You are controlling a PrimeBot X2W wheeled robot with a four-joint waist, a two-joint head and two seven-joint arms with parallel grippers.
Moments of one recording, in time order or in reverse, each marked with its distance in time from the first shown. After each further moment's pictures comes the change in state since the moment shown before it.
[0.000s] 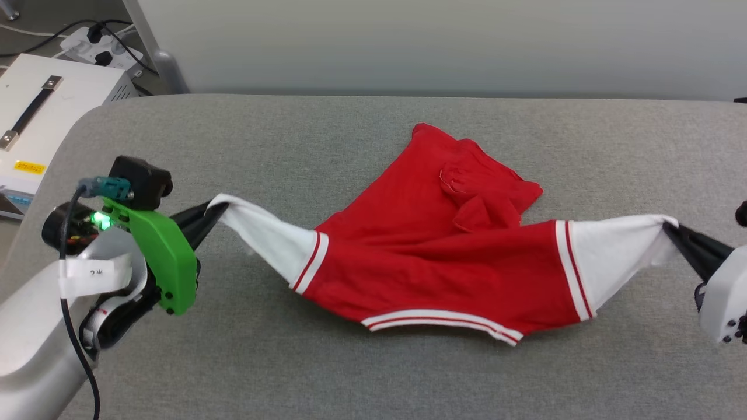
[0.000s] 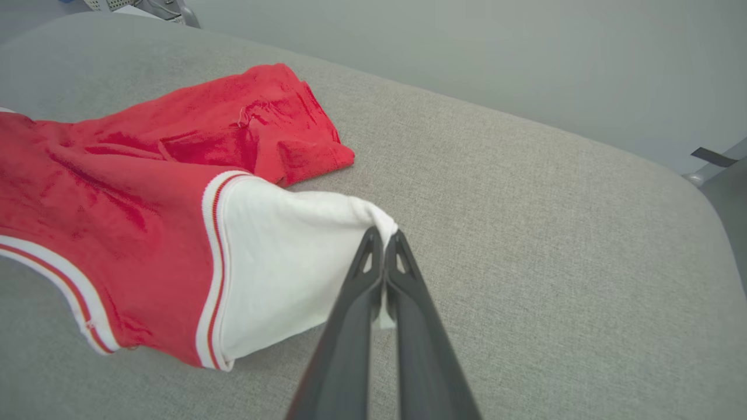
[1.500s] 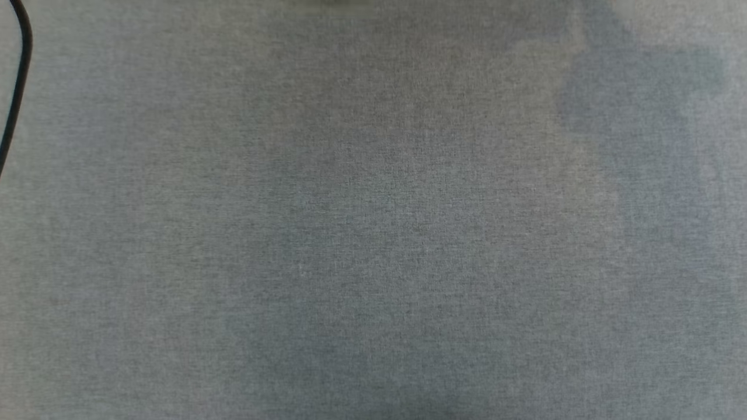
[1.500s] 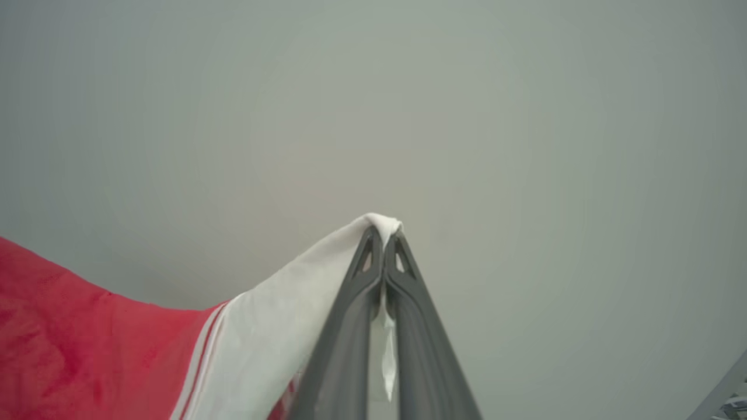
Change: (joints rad) left arm -1.148 -0.360 0.180 0.363 0.171 0.002 -0.188; right arm -1.396 0.145 0.055 0.444 -0.244 0.000 -0.162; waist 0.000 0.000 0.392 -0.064
